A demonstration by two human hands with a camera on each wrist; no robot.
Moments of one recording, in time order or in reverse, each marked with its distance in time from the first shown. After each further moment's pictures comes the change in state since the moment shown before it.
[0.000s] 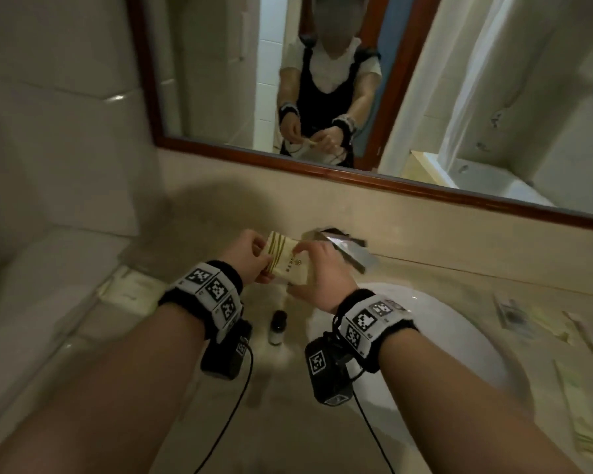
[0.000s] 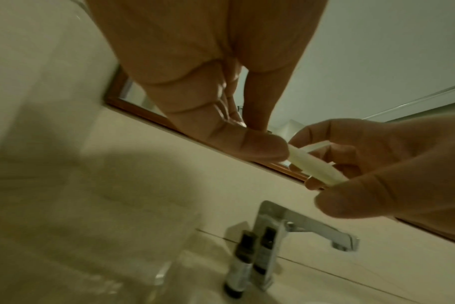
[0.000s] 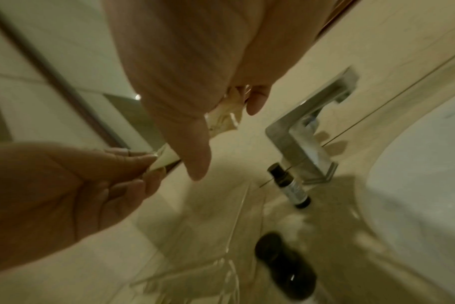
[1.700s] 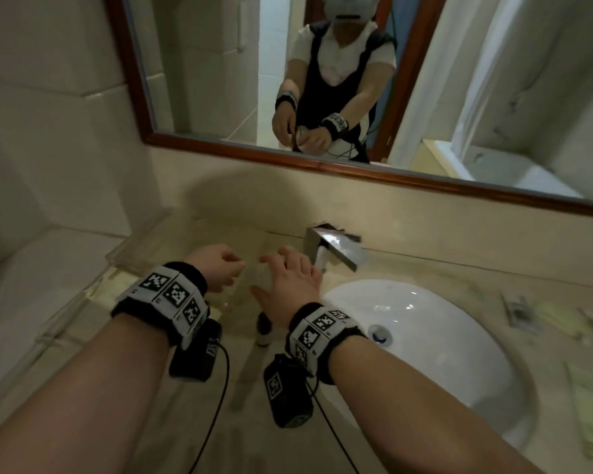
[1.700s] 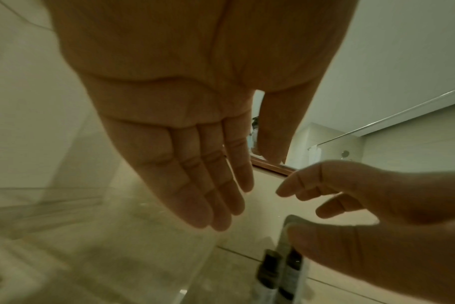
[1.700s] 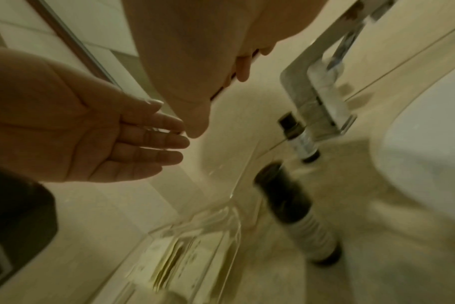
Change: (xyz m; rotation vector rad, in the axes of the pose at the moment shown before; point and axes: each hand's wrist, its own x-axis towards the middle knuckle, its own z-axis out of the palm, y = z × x) left_hand -0.001 0.001 -0.003 0.319 -0.019 -0.209; right_hand 0.004 -0.002 0.033 -0.056 -0.037 -0.008
